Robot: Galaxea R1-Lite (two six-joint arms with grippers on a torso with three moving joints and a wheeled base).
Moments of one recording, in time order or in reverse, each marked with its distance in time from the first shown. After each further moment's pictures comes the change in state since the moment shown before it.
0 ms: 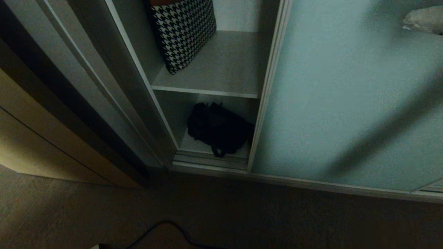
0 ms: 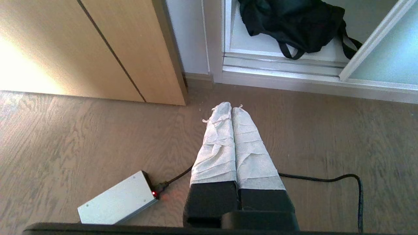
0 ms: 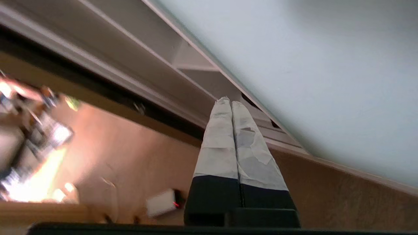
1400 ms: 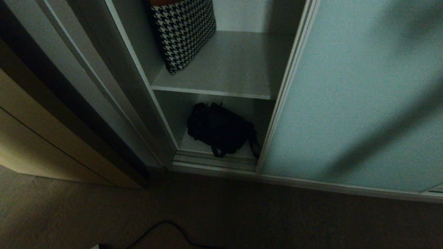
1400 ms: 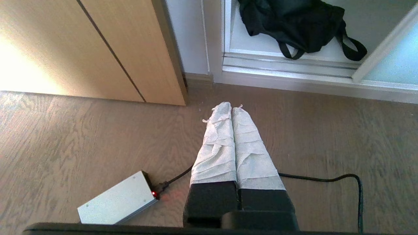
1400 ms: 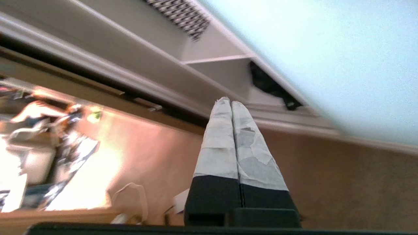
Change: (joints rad) left arm 0.000 0.000 0.000 0.000 0.000 0.000; right arm -0.022 -0.150 0.066 0.091 -0.002 0.139
